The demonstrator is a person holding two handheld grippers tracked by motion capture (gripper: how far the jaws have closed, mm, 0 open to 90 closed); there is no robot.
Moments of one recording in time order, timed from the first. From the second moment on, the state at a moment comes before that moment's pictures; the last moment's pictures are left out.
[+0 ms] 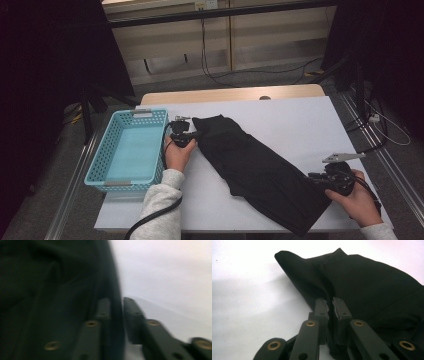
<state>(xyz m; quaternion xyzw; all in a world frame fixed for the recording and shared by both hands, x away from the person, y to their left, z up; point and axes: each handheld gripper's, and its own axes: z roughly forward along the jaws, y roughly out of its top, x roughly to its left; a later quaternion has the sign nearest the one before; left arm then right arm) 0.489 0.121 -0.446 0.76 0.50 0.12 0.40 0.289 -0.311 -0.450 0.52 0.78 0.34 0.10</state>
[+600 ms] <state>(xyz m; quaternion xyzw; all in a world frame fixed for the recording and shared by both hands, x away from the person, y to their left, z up) 0.486 0.123 -0.450 0.76 0.50 0.13 0.40 0.344 -0.349 -0.449 0.56 0.74 0.32 0.19</state>
